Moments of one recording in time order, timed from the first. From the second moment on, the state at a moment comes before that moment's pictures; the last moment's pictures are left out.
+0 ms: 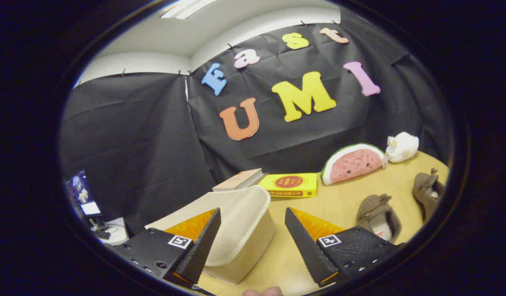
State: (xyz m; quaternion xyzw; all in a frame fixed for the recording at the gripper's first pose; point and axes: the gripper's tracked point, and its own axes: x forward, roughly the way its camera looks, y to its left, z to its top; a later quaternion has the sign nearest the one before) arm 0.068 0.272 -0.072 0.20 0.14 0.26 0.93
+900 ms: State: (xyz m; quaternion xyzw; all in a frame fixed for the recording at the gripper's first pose) arm 0.065 0.319 -0.099 0.44 0.30 0.33 0.78
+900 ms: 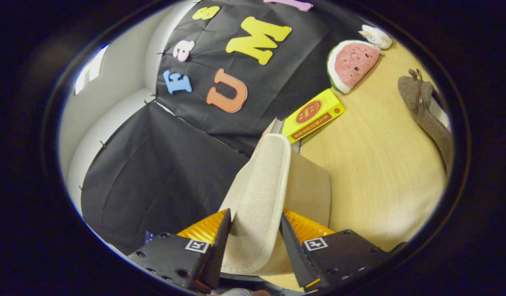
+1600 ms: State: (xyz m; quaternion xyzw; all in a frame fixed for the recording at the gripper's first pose) arm 0.067 0.356 0.028 0.30 0.22 0.38 0.85
